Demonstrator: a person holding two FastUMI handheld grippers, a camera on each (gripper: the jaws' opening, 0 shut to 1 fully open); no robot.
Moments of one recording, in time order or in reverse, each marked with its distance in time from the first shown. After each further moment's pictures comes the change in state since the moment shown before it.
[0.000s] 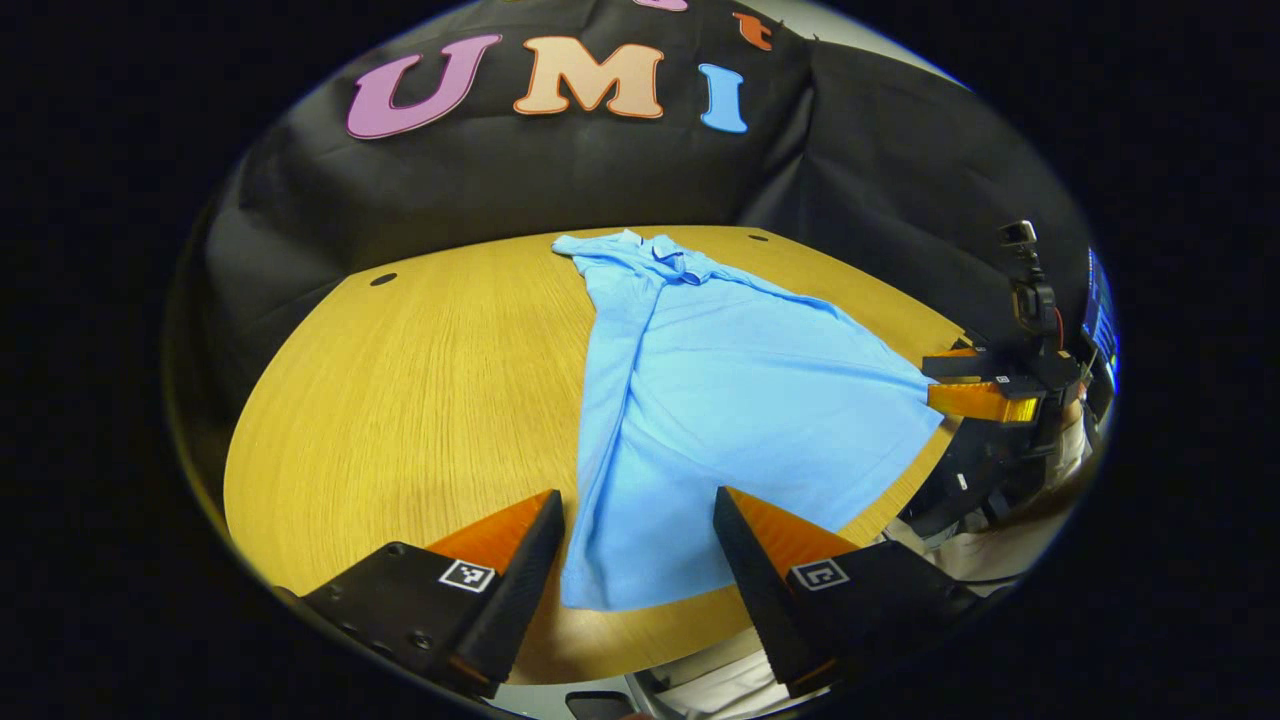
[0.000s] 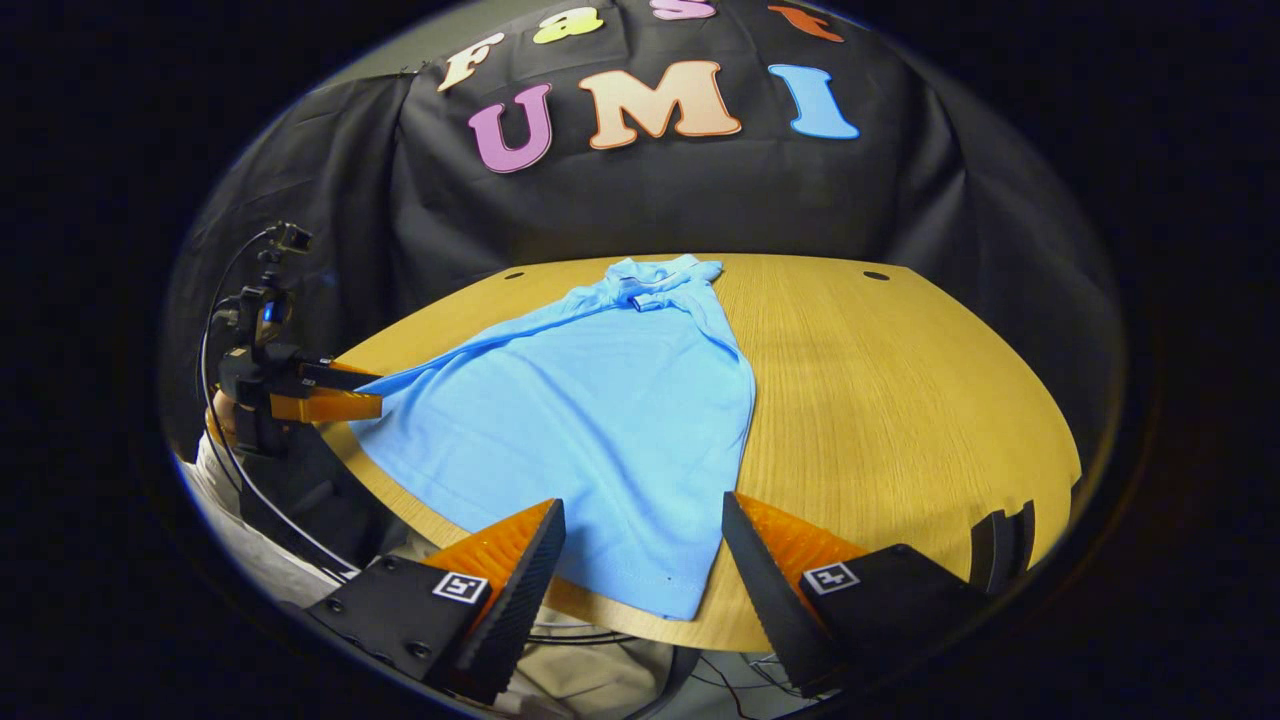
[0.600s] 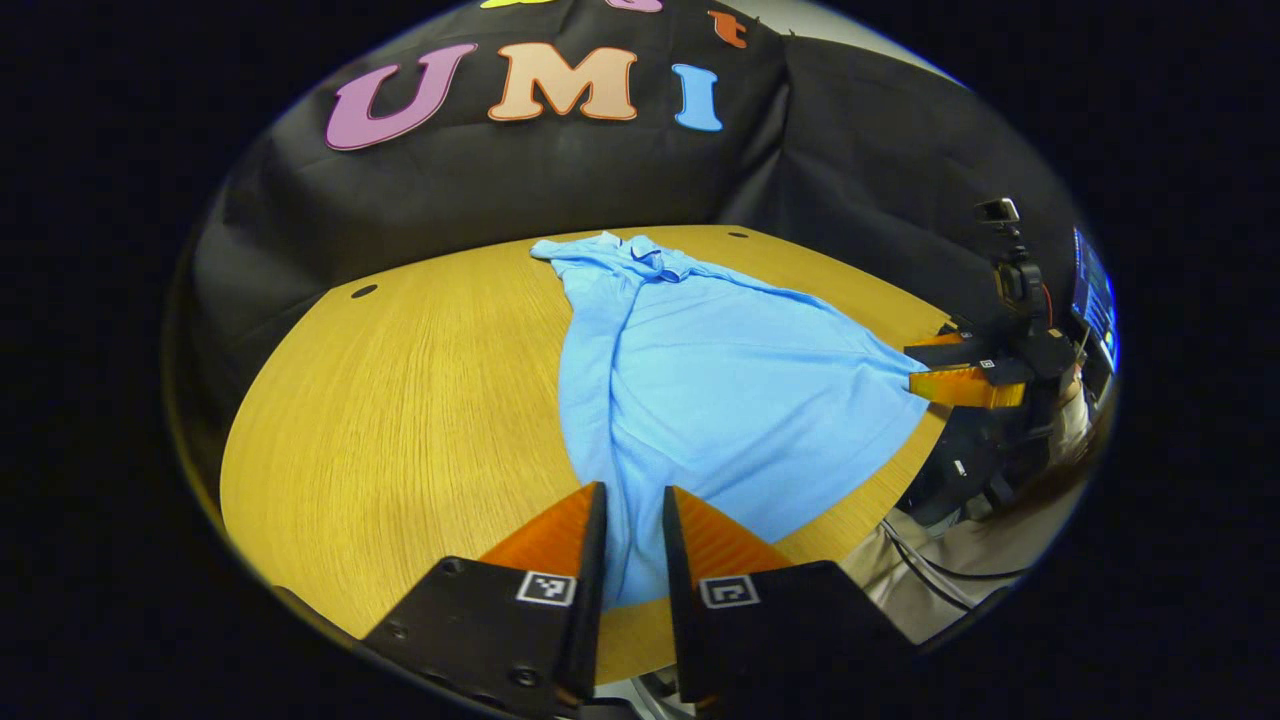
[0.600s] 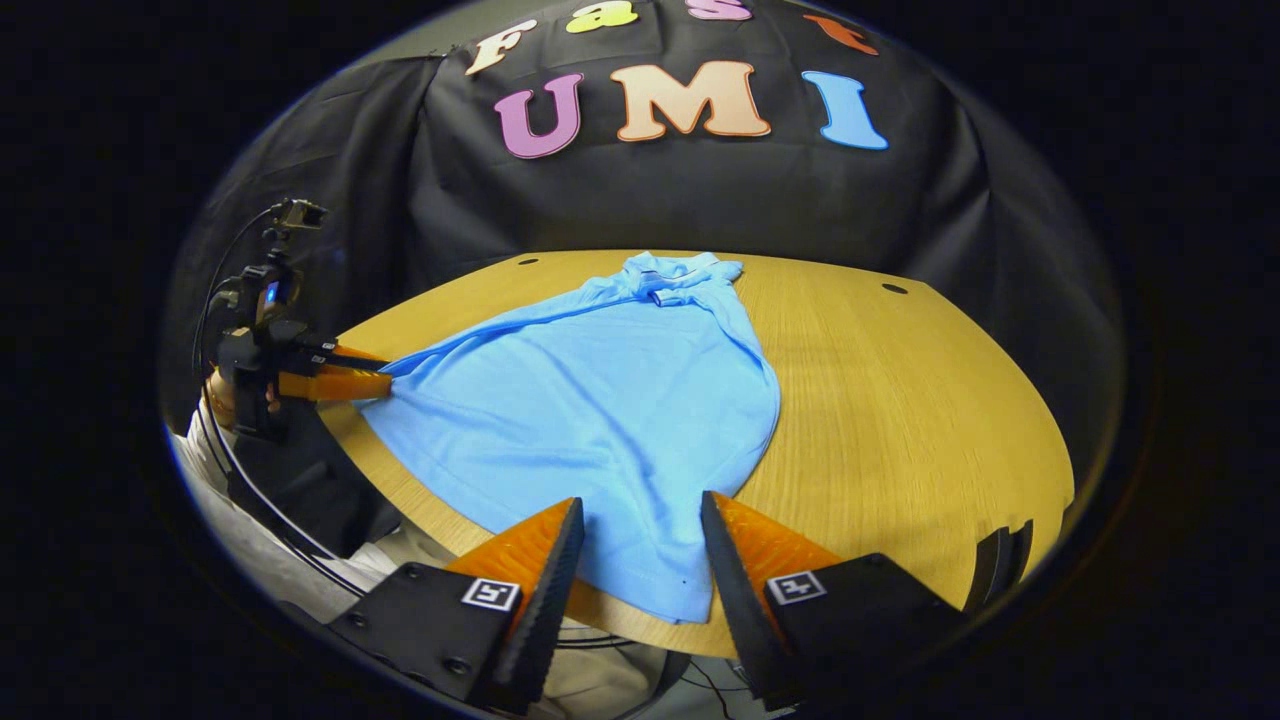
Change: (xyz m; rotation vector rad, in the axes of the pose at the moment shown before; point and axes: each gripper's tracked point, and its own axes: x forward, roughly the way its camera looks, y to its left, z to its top) left arm 0.002 -0.014 -0.004 0.046 -0.021 -0.044; right arm 0.007 0.022 -0.004 -0.067 0.018 0.035
